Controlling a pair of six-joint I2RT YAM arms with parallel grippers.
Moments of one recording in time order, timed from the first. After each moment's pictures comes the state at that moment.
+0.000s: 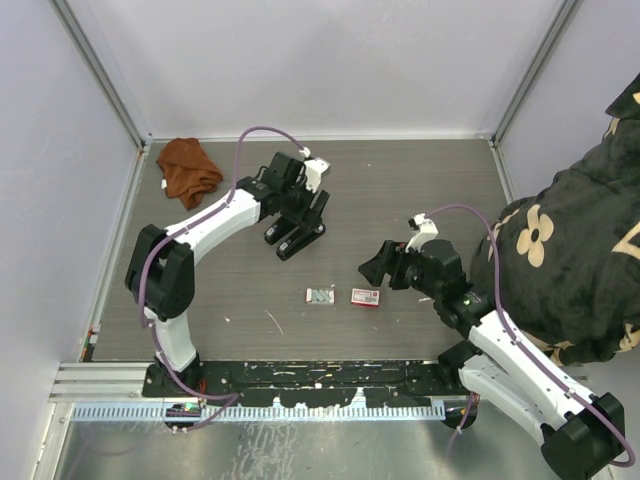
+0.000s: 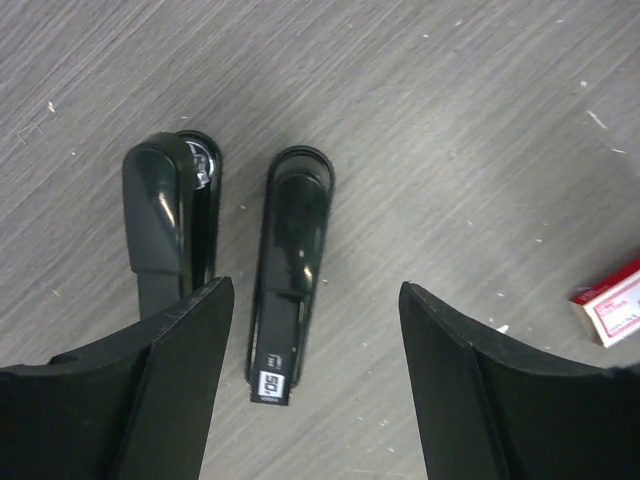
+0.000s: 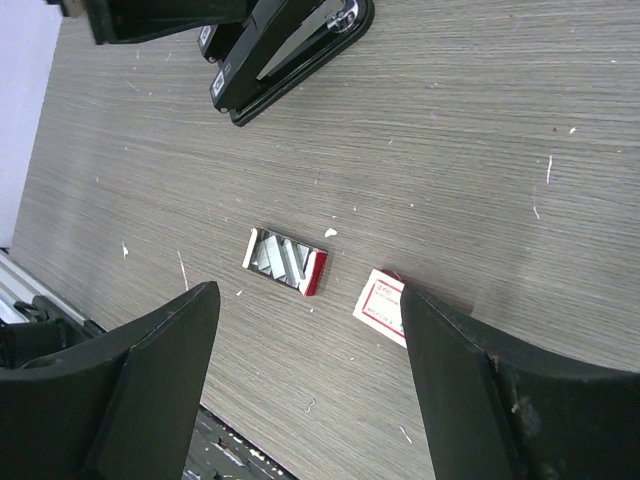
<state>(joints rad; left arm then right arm) -0.60 1.82 1.49 -0.48 0.15 0.03 0.51 0.74 0.51 -0.24 -0.14 0.58</state>
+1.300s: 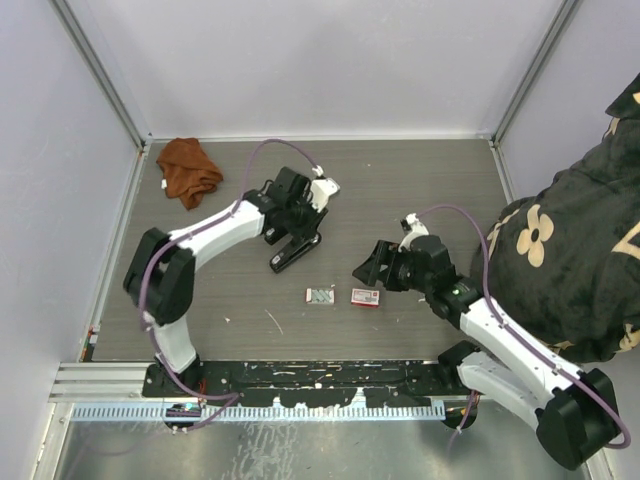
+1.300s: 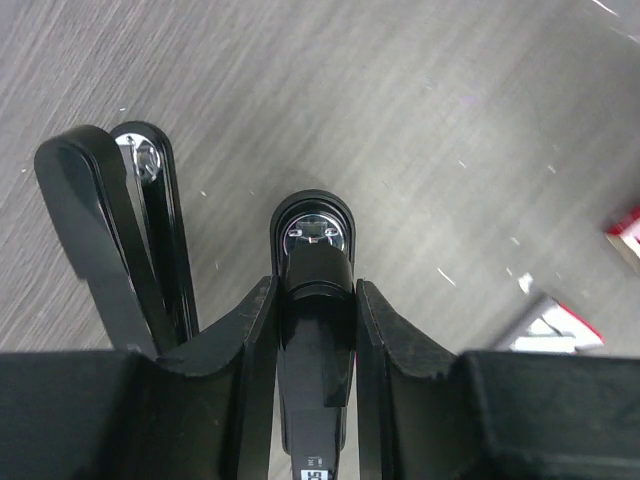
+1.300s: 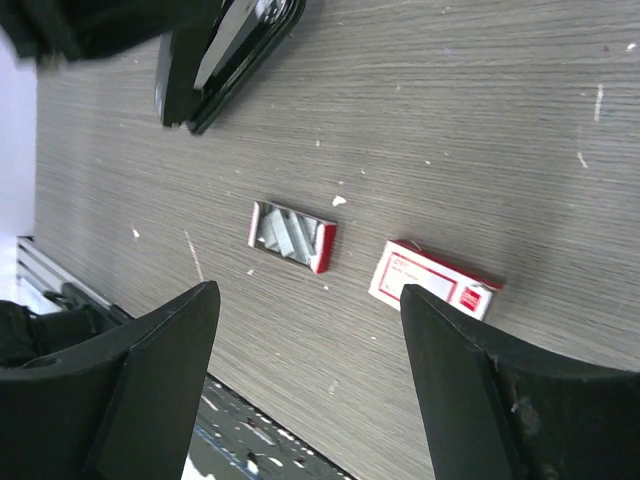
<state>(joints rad) -0.61 1.87 1.42 -0.43 0.21 0.19 0.51 0.84 0.50 -0.22 -0.20 0.66</state>
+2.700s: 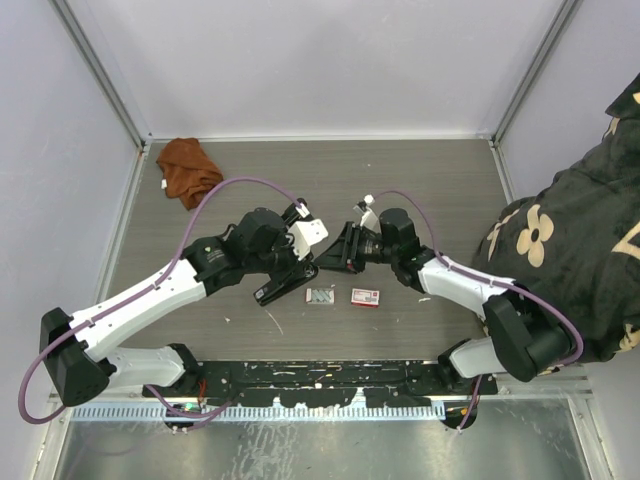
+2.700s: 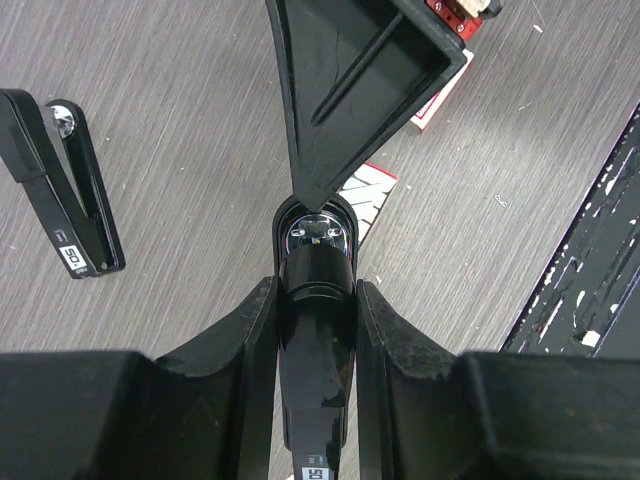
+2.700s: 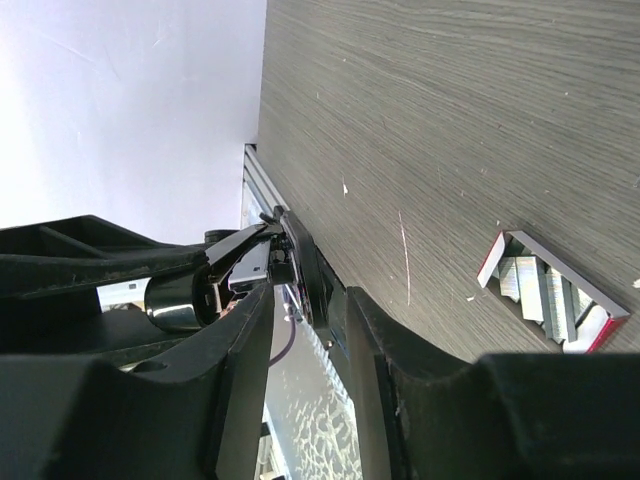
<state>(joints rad) -0.88 1.20 1.08 -0.58 0.13 0.20 0.53 1.38 0.65 0.32 -0.70 1.01</state>
